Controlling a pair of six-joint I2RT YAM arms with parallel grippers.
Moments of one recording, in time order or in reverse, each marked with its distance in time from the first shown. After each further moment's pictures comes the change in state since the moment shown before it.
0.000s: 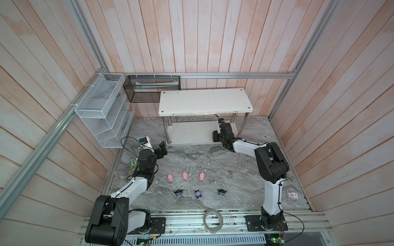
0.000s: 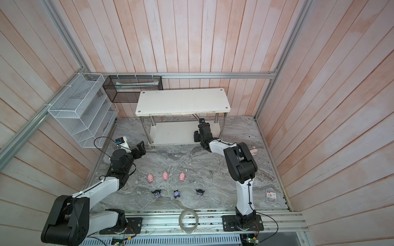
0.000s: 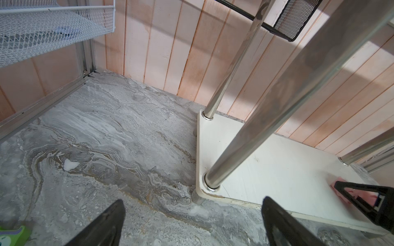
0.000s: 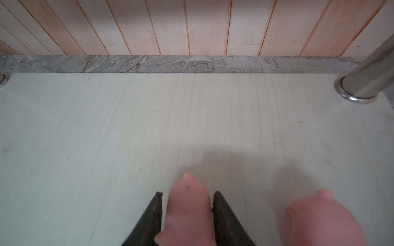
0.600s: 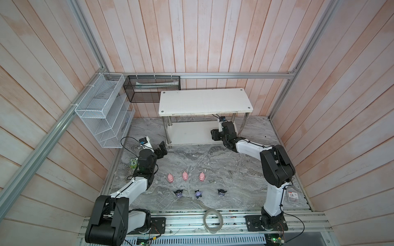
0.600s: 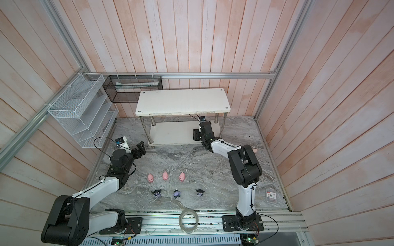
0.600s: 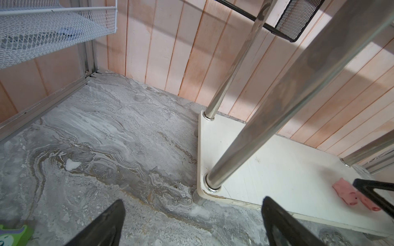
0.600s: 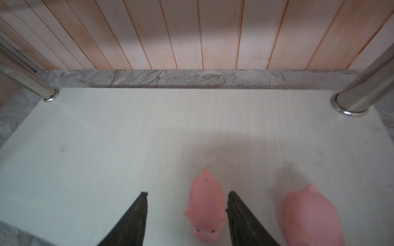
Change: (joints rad) left arm 0.000 0.000 0.000 0.000 -0.008 0.000; right arm 0.000 -0.132 -0.053 0.002 -0.072 0.024
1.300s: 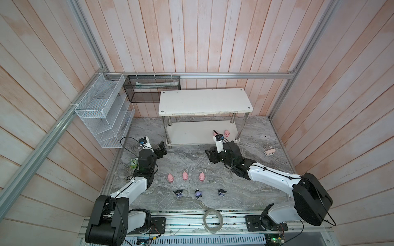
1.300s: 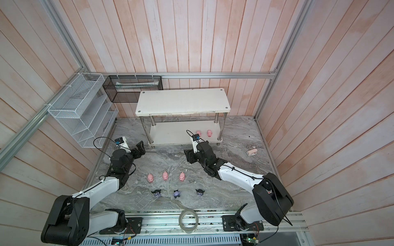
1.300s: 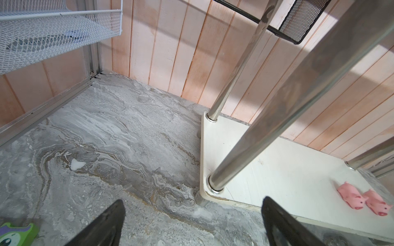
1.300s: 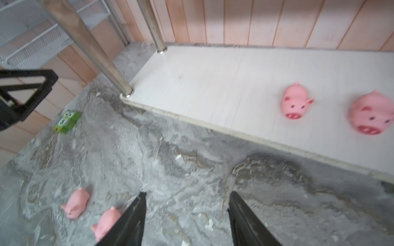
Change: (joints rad) left arm 0.000 0.000 0.000 0.000 -0.017 -0.002; right arm 0.285 -0.478 -0.472 -0.010 0.001 0.048
